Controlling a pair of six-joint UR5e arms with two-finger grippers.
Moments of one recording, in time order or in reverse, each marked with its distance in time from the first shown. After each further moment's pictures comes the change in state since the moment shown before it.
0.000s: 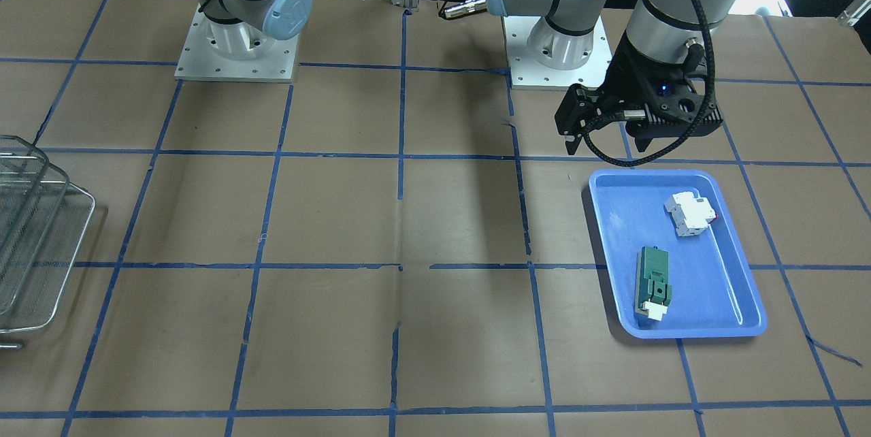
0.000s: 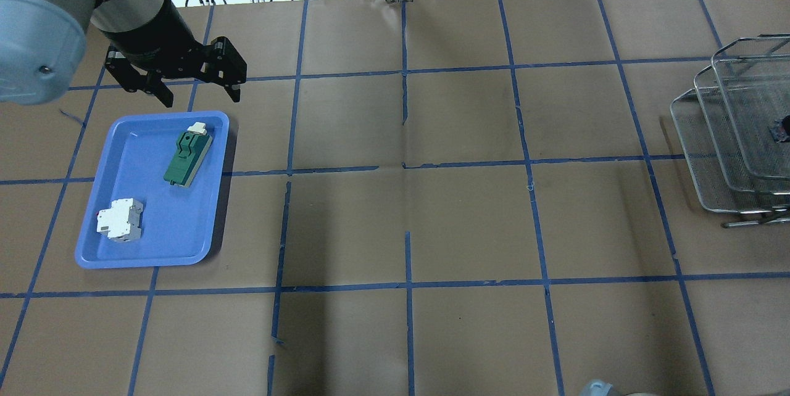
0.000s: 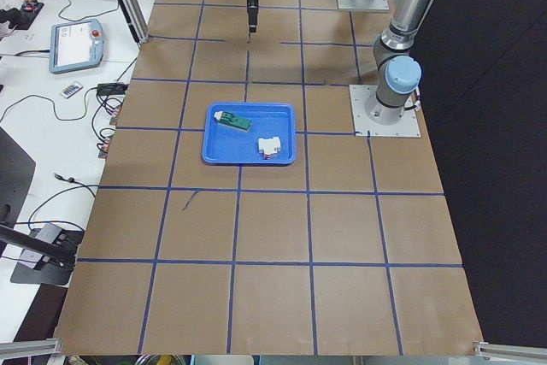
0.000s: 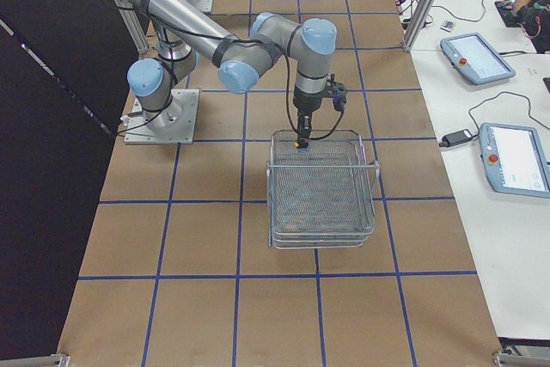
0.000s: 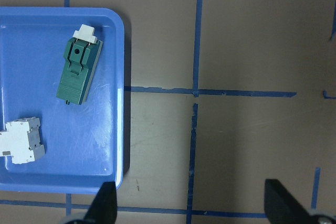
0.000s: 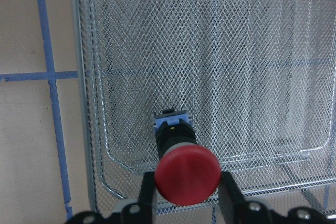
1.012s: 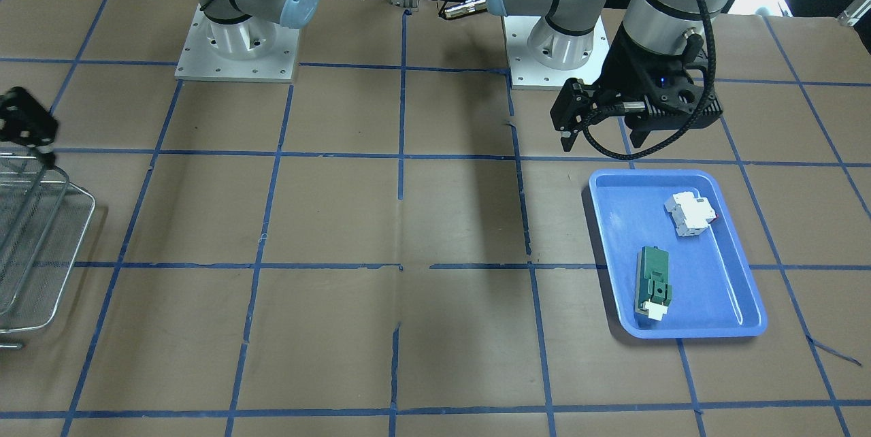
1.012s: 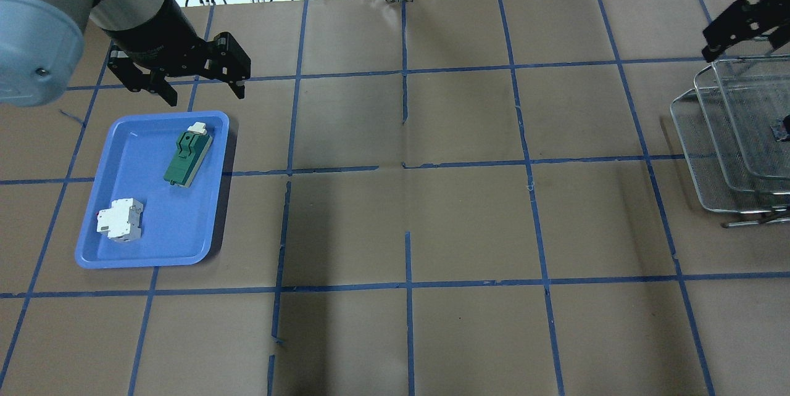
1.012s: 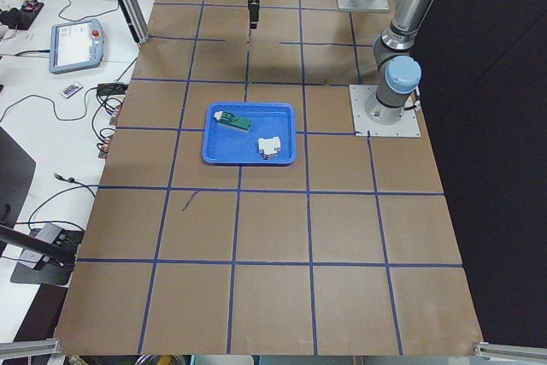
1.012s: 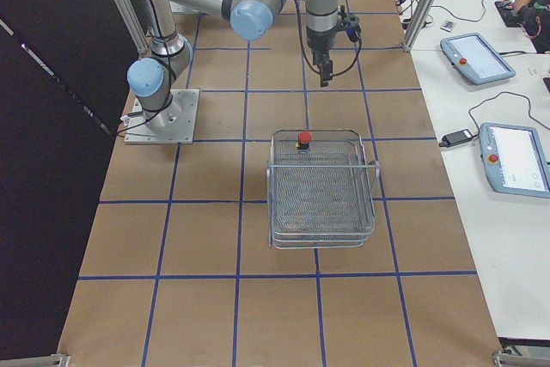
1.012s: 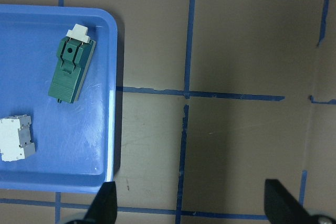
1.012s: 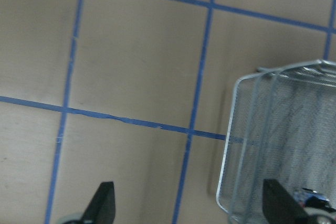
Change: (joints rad) left arm -0.003 0.010 0.002 0.002 -0.010 -0.016; right arm 0.299 -0.081 -0.133 0.142 0.219 0.060
